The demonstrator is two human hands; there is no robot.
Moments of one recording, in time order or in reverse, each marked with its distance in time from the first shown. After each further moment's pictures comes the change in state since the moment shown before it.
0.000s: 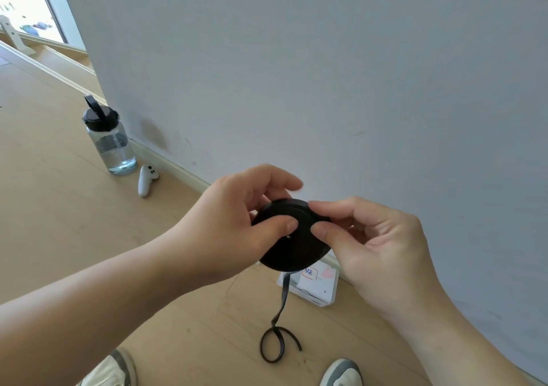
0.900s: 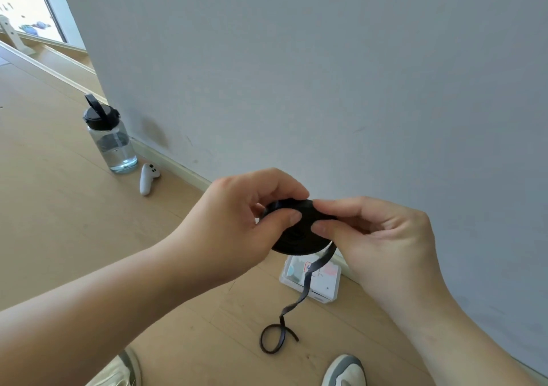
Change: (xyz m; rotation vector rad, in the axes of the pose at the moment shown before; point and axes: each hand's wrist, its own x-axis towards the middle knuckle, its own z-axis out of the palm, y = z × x) left_hand -0.004 -0.001 0.004 0.113 0.077 0.136; right_hand 0.001 -0.004 0.007 0.077 0.102 0.066
